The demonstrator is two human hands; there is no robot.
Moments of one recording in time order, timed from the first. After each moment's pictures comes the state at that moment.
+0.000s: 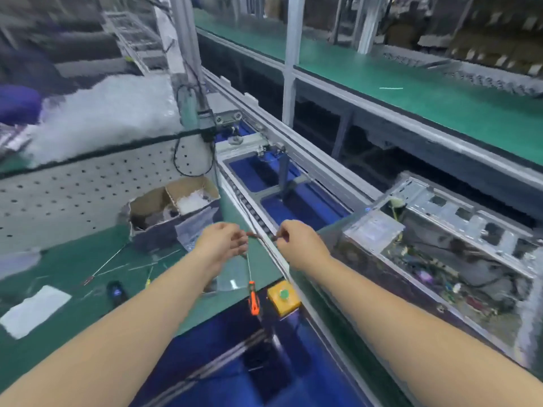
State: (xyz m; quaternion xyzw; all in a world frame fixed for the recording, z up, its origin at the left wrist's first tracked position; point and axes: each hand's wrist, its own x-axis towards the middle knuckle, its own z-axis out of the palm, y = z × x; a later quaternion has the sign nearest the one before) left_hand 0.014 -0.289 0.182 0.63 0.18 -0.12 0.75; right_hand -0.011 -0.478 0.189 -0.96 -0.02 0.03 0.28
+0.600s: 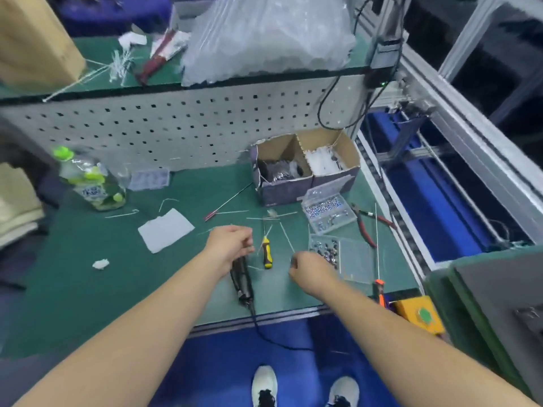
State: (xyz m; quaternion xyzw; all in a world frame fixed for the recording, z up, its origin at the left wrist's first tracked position) left_hand 0.007 -0.006 0.065 0.63 0.38 -0.07 0.67; right_hand 0.034 -0.202 0.021 -0.93 -0.12 0.30 0.16
